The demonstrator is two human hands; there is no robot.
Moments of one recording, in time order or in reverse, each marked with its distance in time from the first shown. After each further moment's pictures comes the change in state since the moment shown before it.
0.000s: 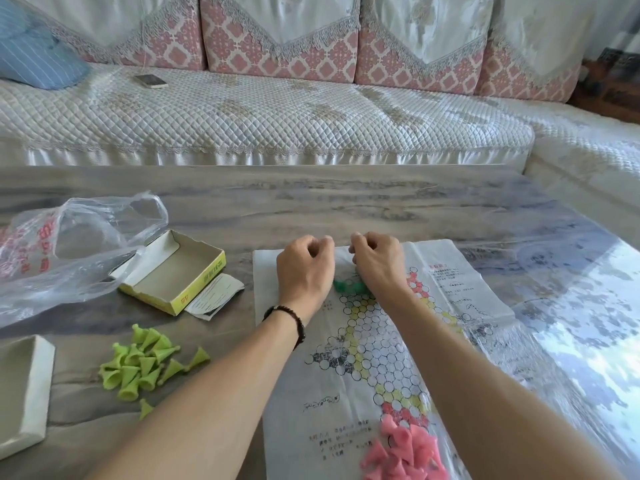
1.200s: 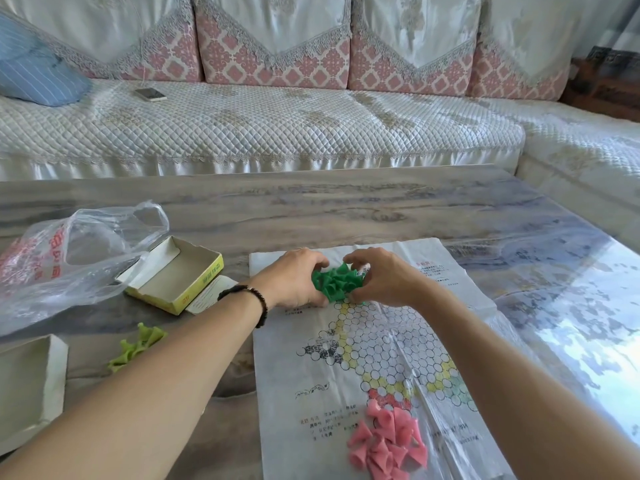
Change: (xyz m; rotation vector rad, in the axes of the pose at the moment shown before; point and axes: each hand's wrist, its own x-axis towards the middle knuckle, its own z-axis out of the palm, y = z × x) left_hand 0.010 0.015 -0.040 0.681 -0.741 0.280; right_hand -0.011 -0.001 -0.059 -0.542 -0.584 -0.258
